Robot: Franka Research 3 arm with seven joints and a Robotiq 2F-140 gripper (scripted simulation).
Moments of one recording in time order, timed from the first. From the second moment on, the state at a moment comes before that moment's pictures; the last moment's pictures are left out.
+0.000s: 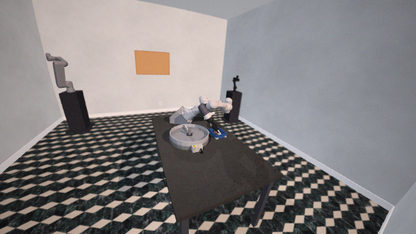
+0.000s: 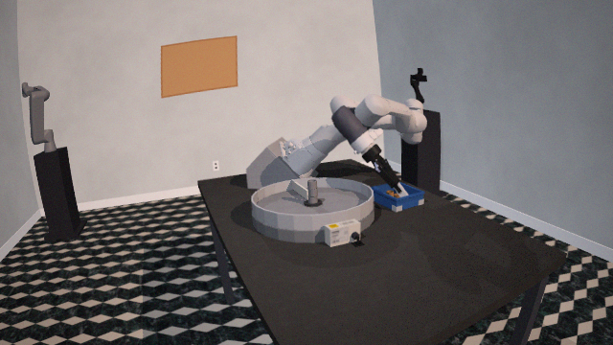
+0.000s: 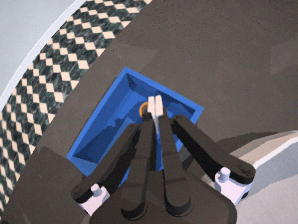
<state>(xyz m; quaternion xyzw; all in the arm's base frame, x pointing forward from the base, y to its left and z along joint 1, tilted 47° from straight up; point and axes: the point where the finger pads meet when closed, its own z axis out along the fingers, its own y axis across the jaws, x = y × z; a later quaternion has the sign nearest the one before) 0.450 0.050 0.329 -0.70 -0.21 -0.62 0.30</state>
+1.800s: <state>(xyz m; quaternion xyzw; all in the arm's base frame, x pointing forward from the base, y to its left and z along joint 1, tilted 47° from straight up) 0.450 0.050 0.329 -0.70 -0.21 -0.62 0.30</state>
